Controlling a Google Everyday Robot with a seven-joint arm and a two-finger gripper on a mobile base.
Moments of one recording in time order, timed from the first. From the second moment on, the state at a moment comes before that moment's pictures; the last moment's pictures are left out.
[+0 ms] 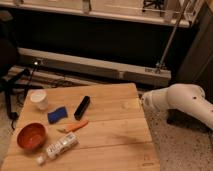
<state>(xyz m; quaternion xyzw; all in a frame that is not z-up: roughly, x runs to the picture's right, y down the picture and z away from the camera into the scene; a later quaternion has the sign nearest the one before) 0.138 0.061 0.691 0.14 -0.22 -0.74 0.62</state>
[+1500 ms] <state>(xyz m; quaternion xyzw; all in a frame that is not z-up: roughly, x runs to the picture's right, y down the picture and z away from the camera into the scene) 0.138 0.062 0.691 0.14 -0.22 -0.74 0.62</state>
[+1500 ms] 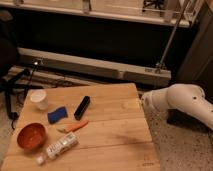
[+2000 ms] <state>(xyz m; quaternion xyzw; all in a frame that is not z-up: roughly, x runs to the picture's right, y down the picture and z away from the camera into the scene) 0.136 0.063 0.690 0.14 -0.22 -0.74 0.61</state>
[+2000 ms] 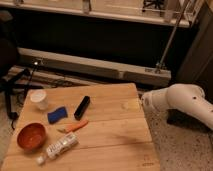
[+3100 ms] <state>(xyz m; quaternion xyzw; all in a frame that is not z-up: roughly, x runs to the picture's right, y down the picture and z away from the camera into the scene) -0.068 0.048 0.686 0.20 -0.08 -0.95 0.22</state>
